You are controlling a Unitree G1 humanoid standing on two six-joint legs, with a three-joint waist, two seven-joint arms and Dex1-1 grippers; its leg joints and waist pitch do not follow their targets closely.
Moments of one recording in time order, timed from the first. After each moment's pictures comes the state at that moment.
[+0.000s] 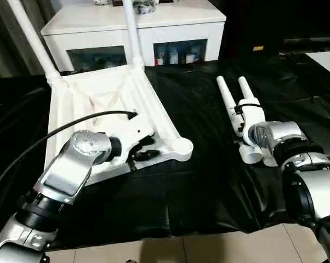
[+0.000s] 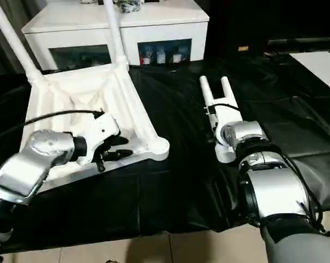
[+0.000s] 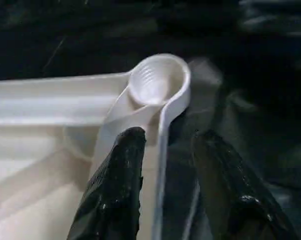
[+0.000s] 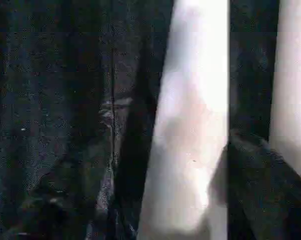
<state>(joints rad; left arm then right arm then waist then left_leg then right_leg) -0.52 0.51 -0.30 -0.07 -0.02 0.65 -0.92 -1.07 -0.33 -0.02 1.29 -0.01 0.54 0.27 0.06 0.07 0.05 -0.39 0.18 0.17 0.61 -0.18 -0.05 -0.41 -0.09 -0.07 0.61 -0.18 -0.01</state>
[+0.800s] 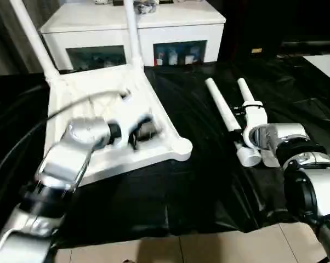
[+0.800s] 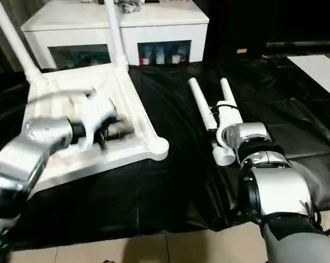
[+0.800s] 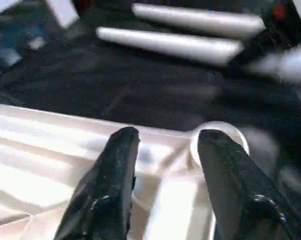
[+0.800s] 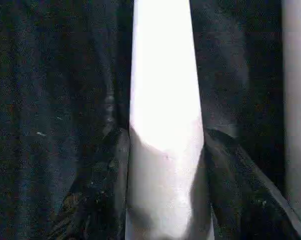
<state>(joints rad) -0.62 0.36 -0.11 0.03 -0.09 0.68 -0.71 -1.07 -0.34 -0.16 1.31 0.08 0.57 0.29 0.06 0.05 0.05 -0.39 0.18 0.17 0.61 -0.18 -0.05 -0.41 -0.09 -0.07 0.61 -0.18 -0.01</state>
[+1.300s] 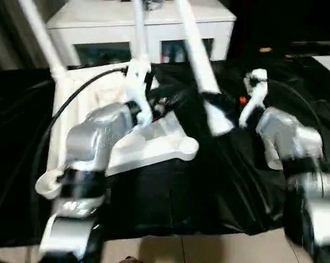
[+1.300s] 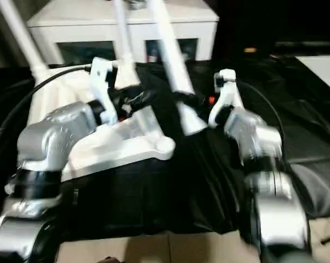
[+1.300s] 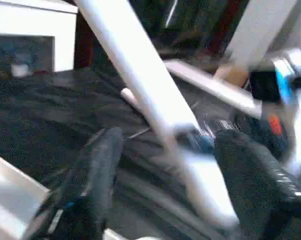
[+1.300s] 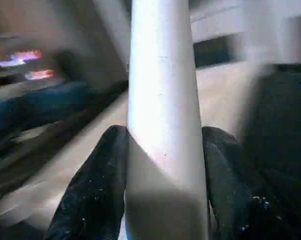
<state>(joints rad) -0.76 0.08 0.13 0.12 -0.36 0.81 -0.56 -0.76 -0.29 -0.17 0.59 0.42 0.50 0.95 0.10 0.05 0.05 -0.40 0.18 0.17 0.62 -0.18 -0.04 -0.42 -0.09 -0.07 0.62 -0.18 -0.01</state>
